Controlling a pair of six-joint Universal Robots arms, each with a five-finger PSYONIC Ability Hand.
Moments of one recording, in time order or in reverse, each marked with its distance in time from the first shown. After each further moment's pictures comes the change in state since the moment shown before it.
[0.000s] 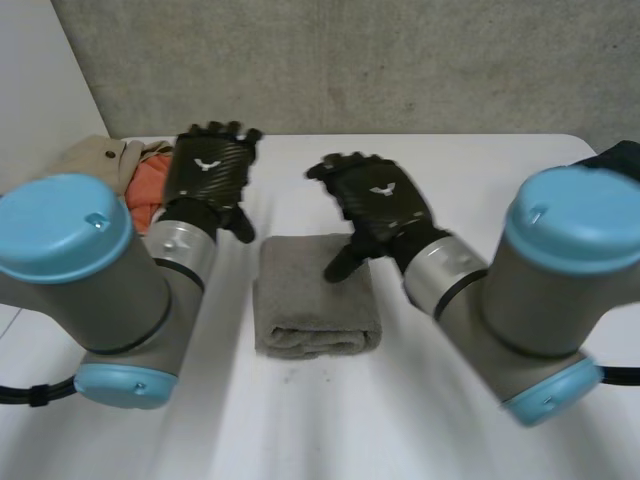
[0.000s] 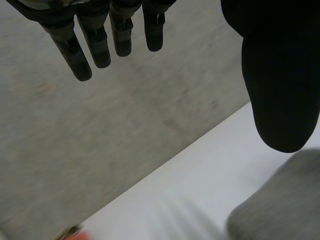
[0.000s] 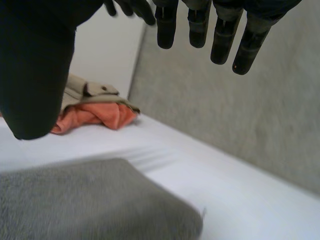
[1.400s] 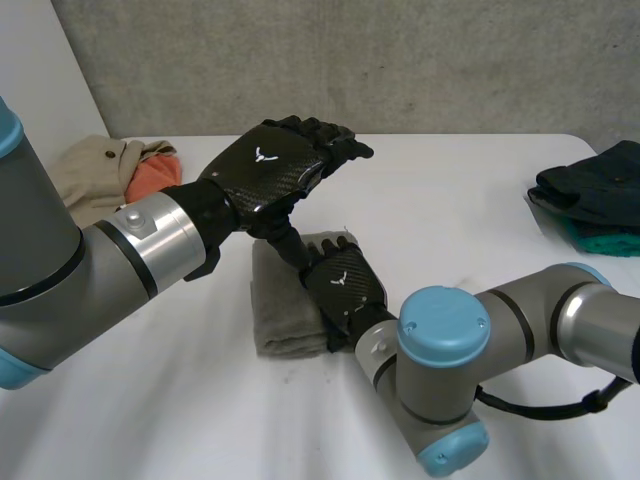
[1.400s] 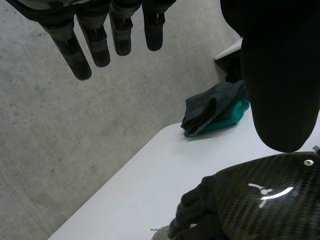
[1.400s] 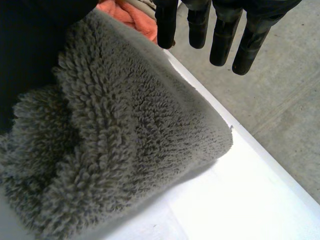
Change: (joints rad) left arm 0.123 0.142 0.081 -0.330 0.716 -0.033; right arm 0.136 0.352 0.007 -0.258 0.157 -0.422; left_hand -0.004 -0.007 -0.009 -0.007 -0.002; right_hand -0.002 0.004 0.009 0.003 0.004
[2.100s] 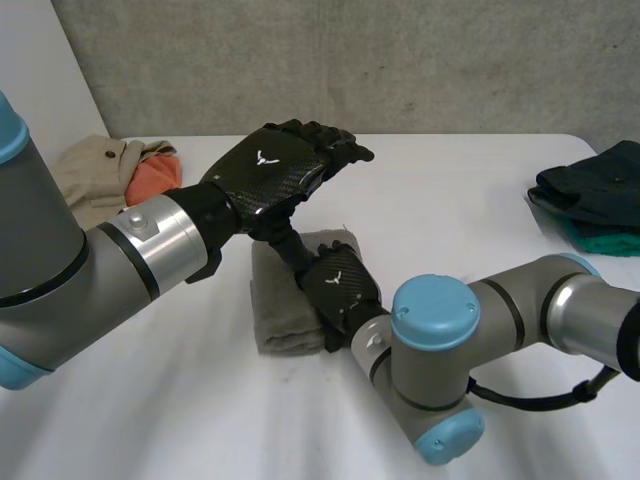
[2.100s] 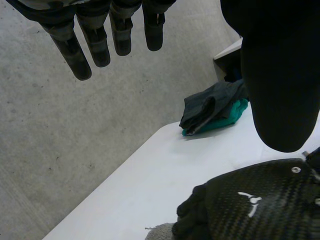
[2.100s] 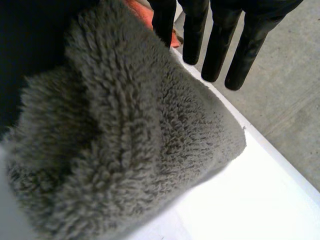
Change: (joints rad) left arm -0.001 -0.008 -0.002 0.001 0.001 -0.004; right arm -0.004 0.046 -0.088 0.071 -0.032 0.001; left_hand 0.000 0.000 0.000 0.000 0.000; right_hand 0.125 0.144 0.152 0.137 0.103
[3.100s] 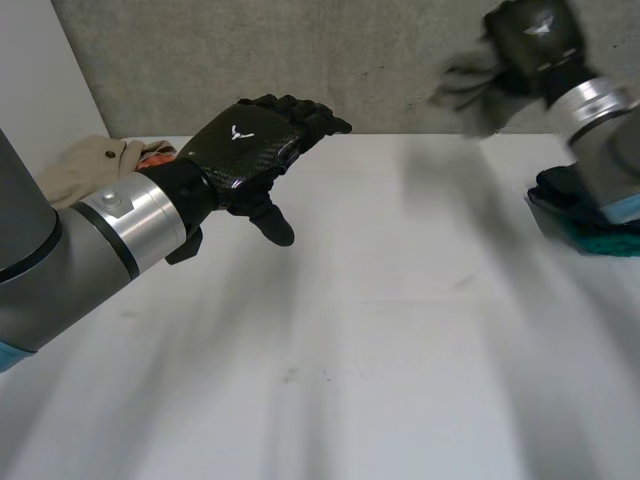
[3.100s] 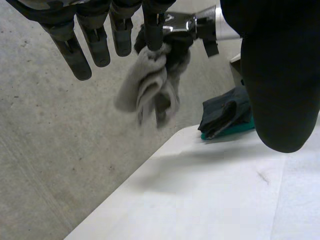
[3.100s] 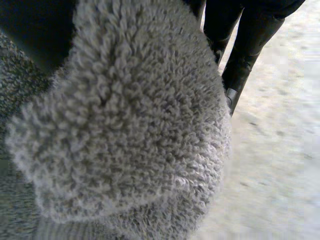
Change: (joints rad) left arm 0.048 0.029 0.017 0.003 -0.005 -0.033; right arm -0.612 -0.047 -0.575 -0.030 -0.418 0.062; left_hand 0.000 0.008 0.000 0.002 0.002; right_hand 0.577 0.799 0.770 0.808 0.752
